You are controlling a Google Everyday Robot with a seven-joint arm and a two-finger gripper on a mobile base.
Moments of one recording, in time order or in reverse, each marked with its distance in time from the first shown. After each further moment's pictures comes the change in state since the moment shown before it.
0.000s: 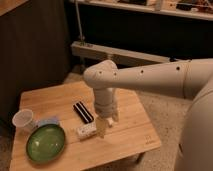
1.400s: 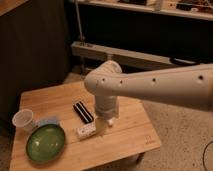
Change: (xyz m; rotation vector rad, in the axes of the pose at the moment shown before) arm 0.006 0.003 -0.038 0.226 -0.266 0.083
